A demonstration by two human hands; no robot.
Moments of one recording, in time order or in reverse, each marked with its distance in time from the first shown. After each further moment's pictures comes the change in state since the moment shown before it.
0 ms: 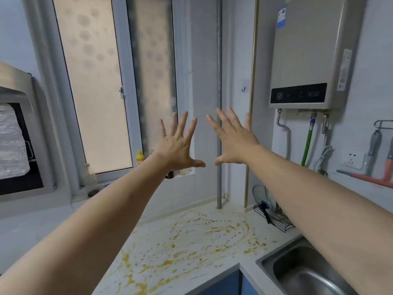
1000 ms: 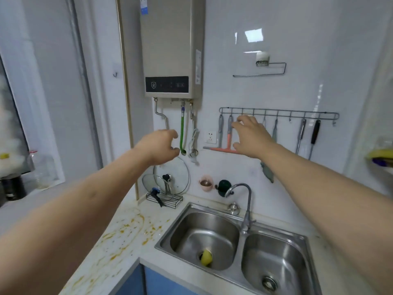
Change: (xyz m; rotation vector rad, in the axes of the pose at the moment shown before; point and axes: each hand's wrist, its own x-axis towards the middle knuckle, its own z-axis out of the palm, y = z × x) left_hand 0.059 0.239 -0.020 -0.703 -0.138 0.471; right_hand -0.258 0.212 -0.084 -0.165 -0.257 0.634
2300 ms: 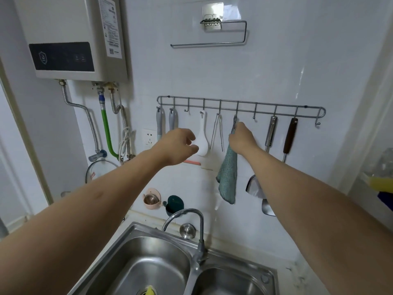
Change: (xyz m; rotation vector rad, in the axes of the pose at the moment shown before) left_hand 0.313 0.223 0.204 -0.413 -0.073 0.037; right_hand 0.154 0.332 0.208 0.540 -0.014 0.574
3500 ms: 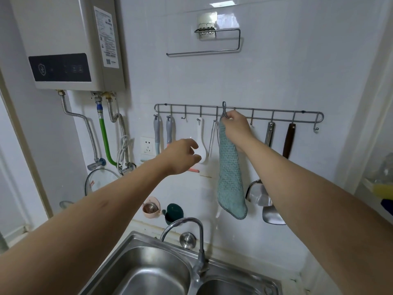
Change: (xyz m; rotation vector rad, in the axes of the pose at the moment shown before) left_hand 0.013 0.012 0.018 -0.055 -0.071 -0.028; right_hand 0.014 -0.036 -0.021 0.557 0.067 -0.079
